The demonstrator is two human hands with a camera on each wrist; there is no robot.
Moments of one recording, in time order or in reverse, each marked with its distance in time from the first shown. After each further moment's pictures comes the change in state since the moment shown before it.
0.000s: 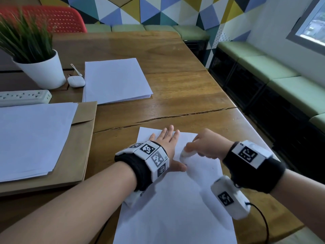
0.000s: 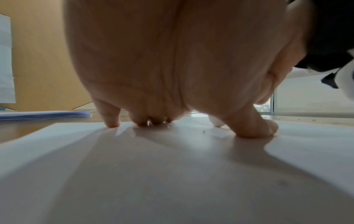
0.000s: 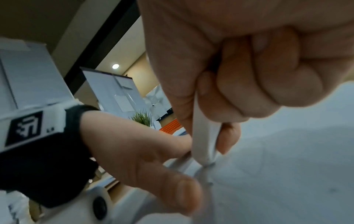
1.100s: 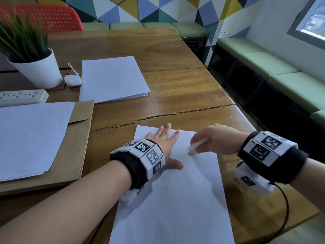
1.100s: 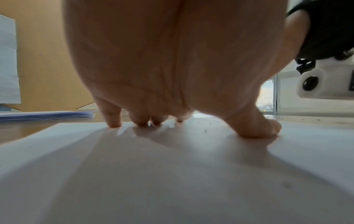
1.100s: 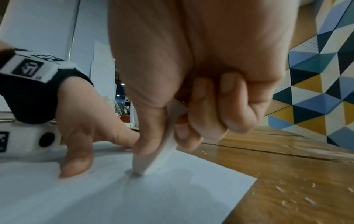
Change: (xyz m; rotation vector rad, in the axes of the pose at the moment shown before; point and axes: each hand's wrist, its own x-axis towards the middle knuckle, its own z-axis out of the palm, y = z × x) left_hand 0.001 0.000 -0.001 0.041 -0.019 0.006; right_hand -0.004 0.023 -0.029 -0.503 -0.059 -0.334
